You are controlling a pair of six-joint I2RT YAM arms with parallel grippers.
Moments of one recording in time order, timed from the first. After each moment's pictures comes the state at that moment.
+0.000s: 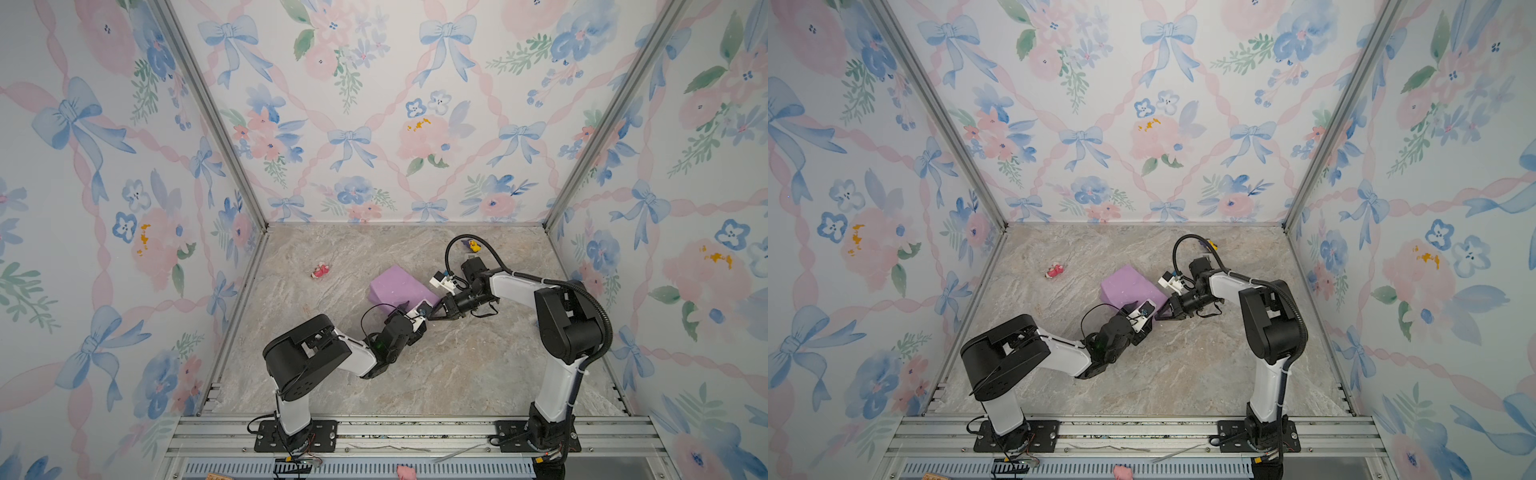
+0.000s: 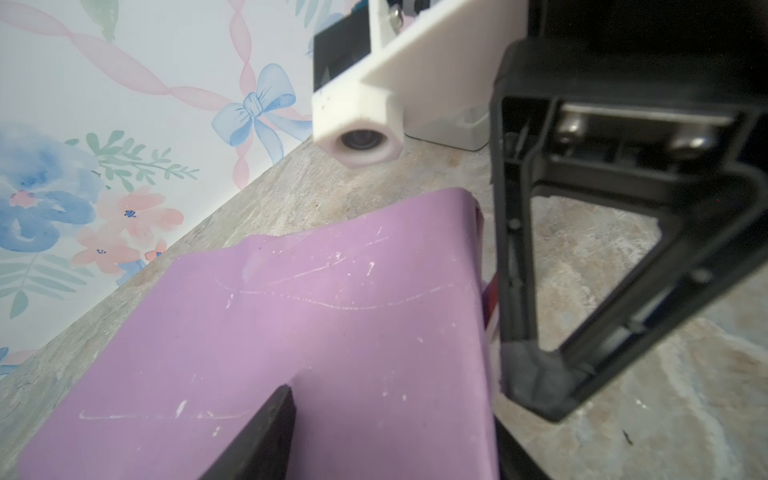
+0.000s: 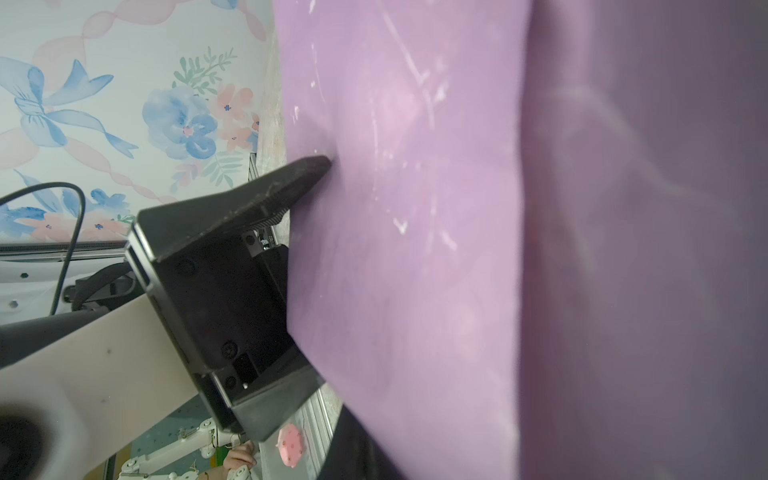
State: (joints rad) left arm -0.94 1.80 0.61 0.82 -0.43 0.26; right arm 0.33 1.94 1.20 -0.67 -1.05 -0.06
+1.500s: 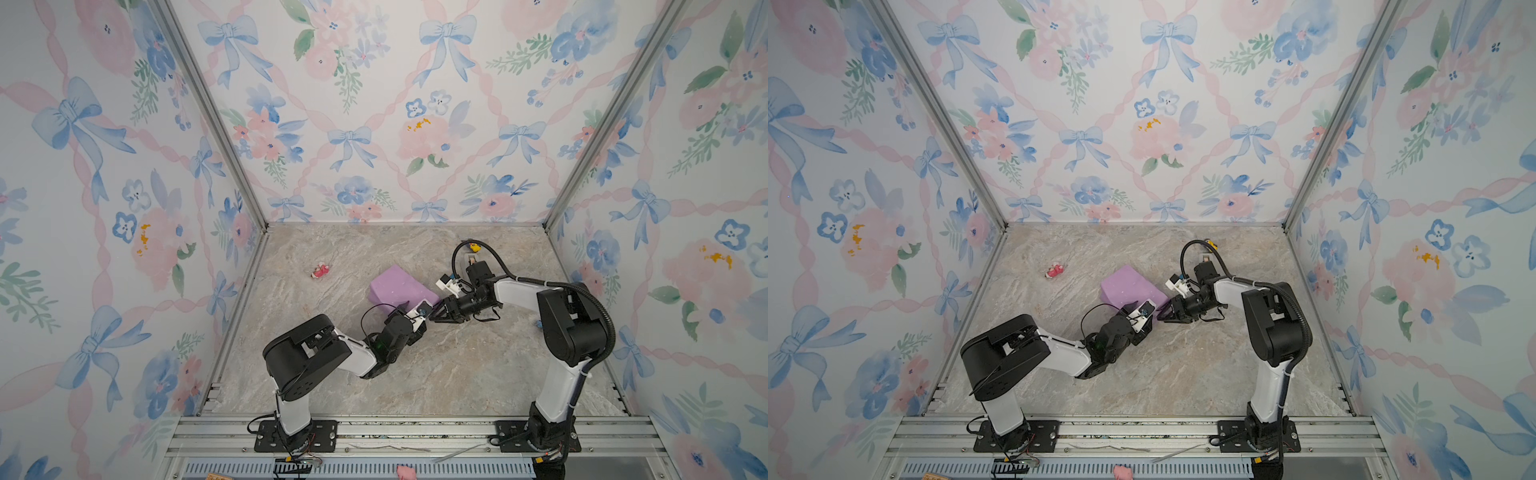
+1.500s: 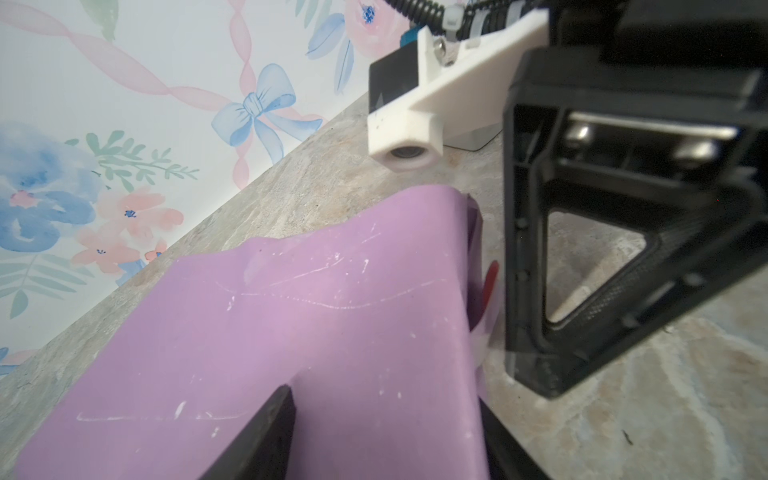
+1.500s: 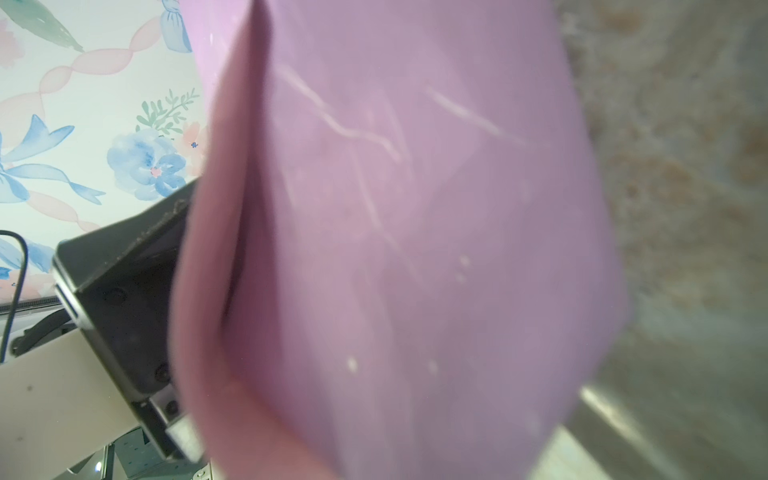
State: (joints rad) left arm -0.94 1.80 0.61 0.82 -0.43 0.26; right arm 0.29 1.90 1.09 -0.51 -0.97 0.08
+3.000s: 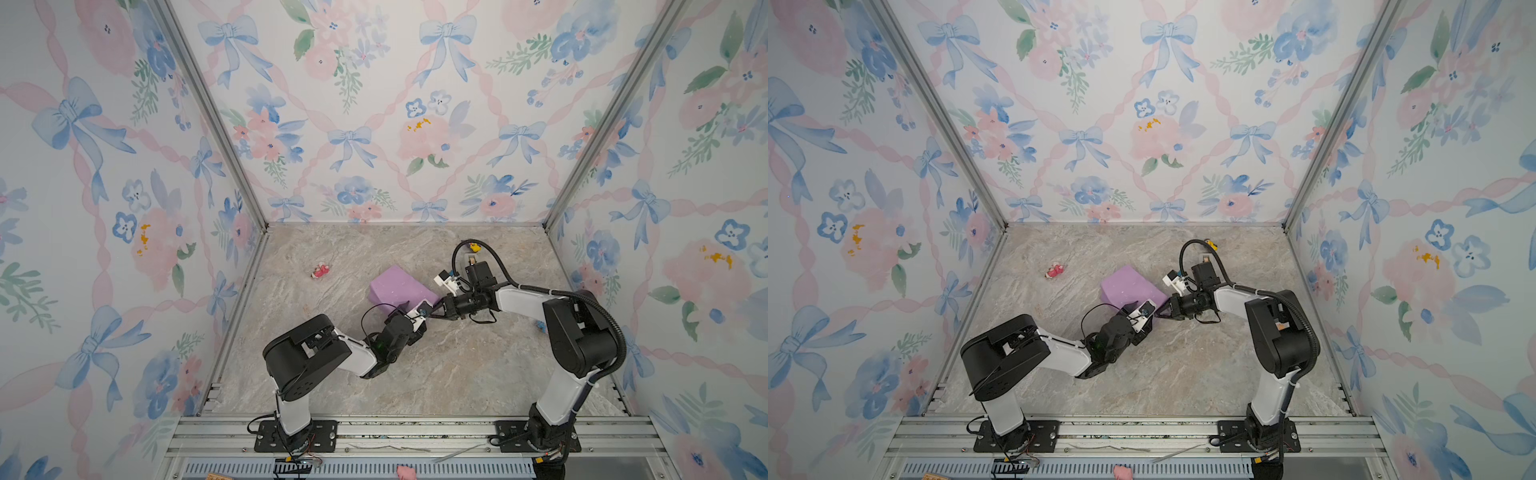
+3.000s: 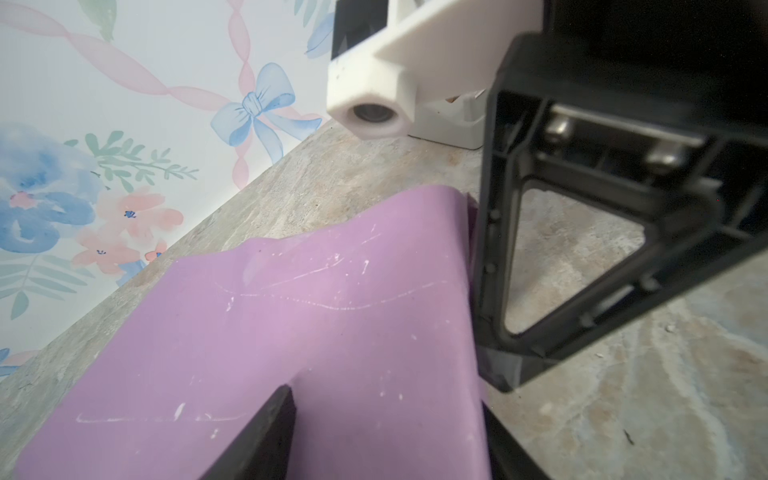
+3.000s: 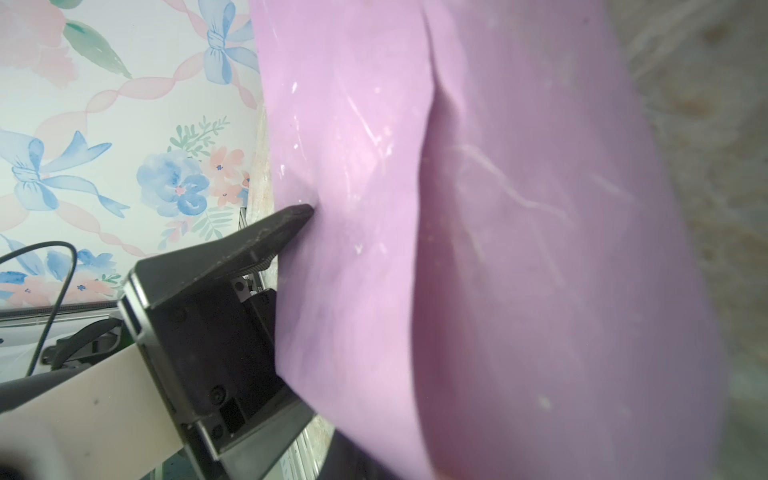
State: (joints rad) left arm -0.94 1.80 0.61 0.81 -0.43 0.26; right arm 0.34 1.82 1.00 -0.26 -0.98 0.25
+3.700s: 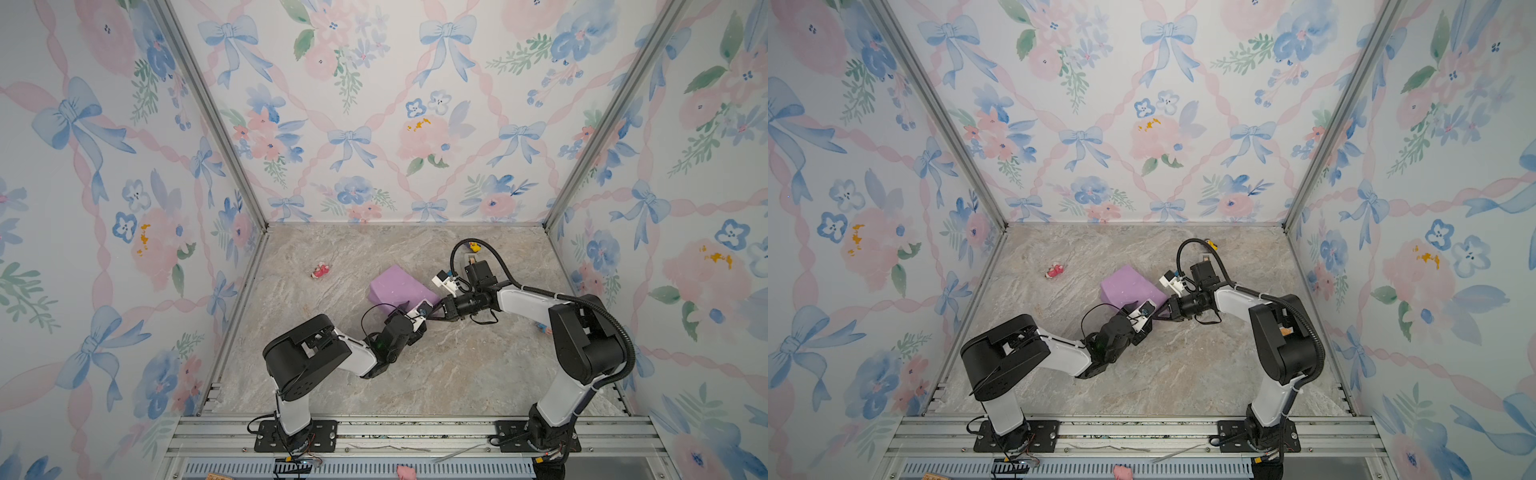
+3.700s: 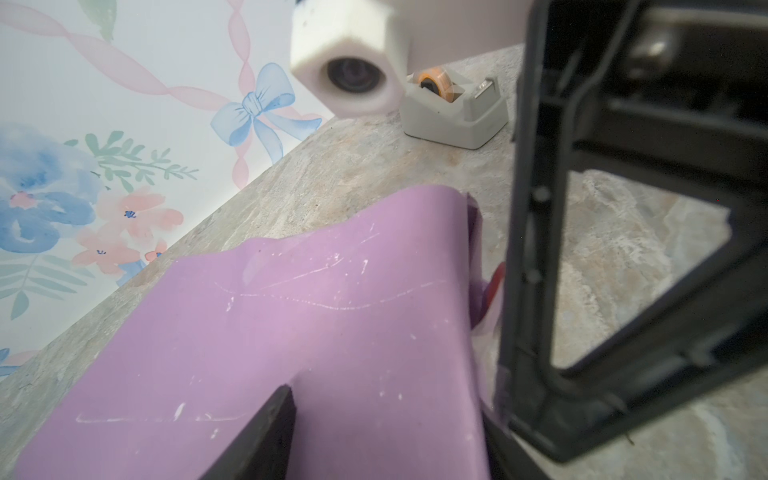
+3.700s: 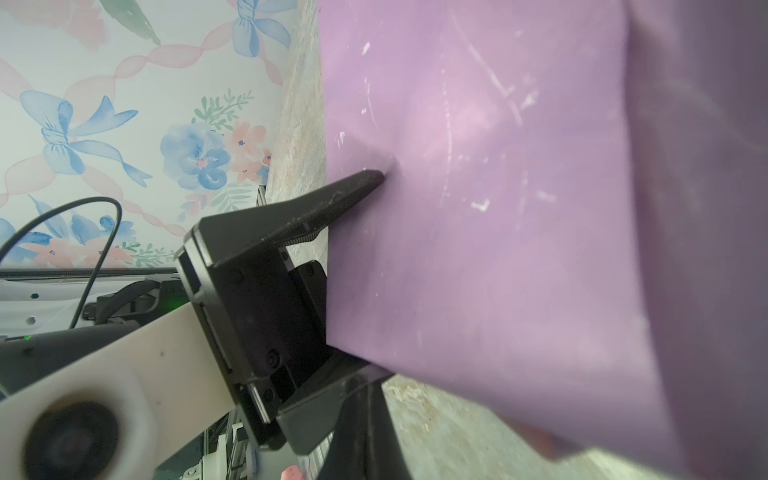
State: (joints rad) left arm -0.94 1.80 0.61 0.81 -0.43 0.26; right arm 0.36 1.77 1.01 -0.33 -1.03 0.19
